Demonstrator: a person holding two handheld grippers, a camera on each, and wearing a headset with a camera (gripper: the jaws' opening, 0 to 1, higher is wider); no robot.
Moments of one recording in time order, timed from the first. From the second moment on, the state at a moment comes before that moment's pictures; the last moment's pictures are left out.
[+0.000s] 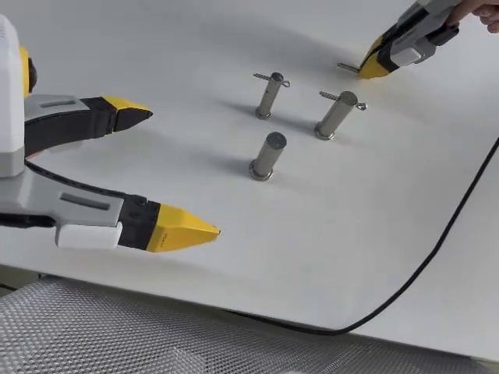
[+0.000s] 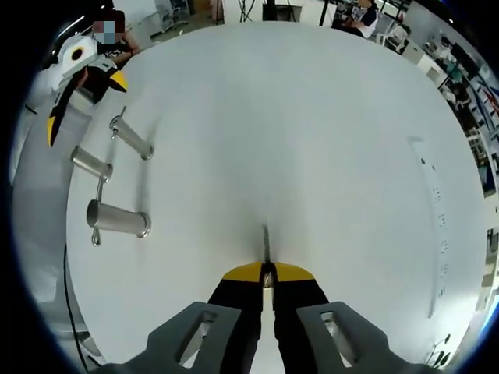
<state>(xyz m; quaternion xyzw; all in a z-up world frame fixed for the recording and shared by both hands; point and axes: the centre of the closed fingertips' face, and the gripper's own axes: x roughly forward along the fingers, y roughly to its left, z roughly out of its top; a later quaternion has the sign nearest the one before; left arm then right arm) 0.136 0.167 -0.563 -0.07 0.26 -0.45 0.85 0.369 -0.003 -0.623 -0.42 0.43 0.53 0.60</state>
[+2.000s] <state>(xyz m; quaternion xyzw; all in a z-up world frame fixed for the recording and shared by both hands) 0.211 0.104 -0.488 -0.15 0.22 -0.45 0.85 0.245 0.018 -0.512 -0.43 0.18 0.50 0.73</state>
